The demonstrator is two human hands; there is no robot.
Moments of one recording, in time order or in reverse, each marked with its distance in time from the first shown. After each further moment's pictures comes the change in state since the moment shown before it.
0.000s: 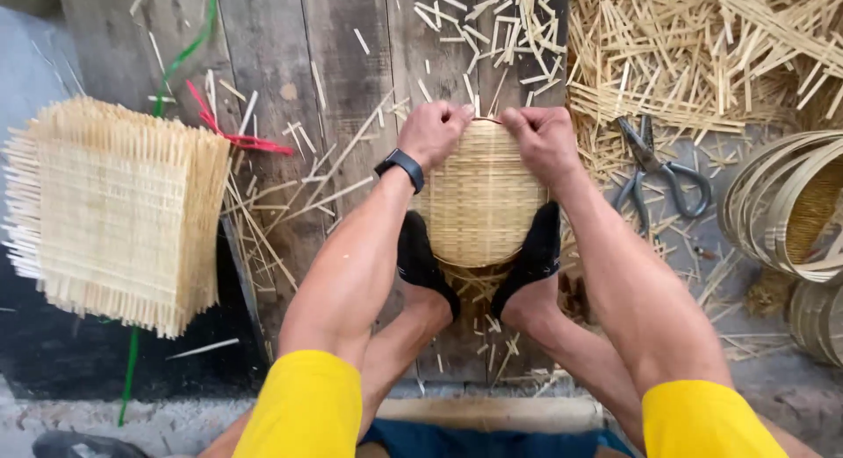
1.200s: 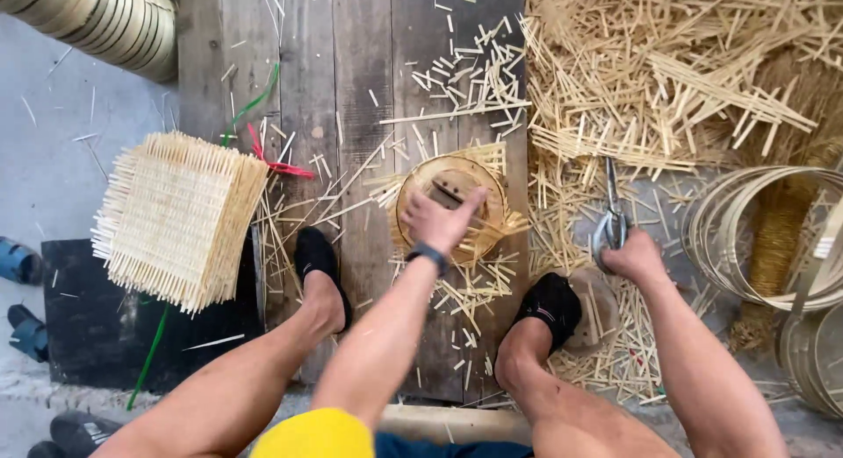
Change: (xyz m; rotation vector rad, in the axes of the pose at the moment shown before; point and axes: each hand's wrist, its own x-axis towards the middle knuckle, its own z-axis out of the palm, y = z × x) left_hand -0.121 0.055 0.065 0.099 0.345 -0.536; right_hand -0.074 0.263 -0.125 -0.381 0.010 0.435
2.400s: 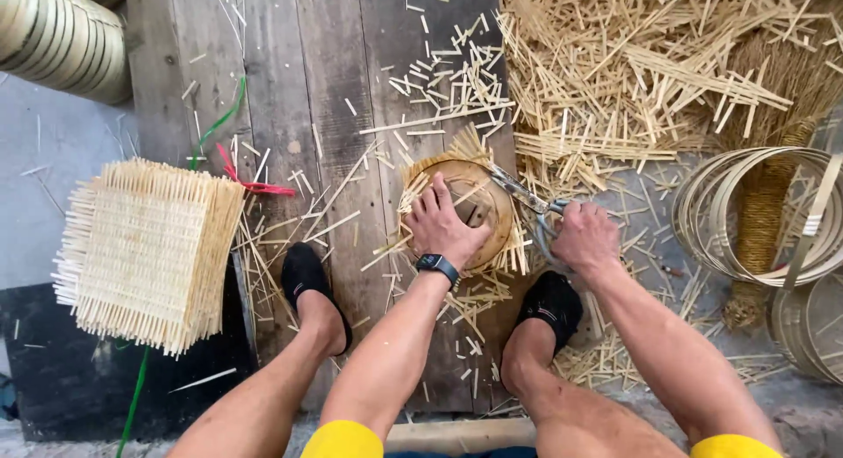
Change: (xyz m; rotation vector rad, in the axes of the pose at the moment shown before) left_hand -0.022 0.019 -0.007 0.276 0.127 0.555; right_hand -0.045 -0.085 0.026 -0.515 0.332 -0.444
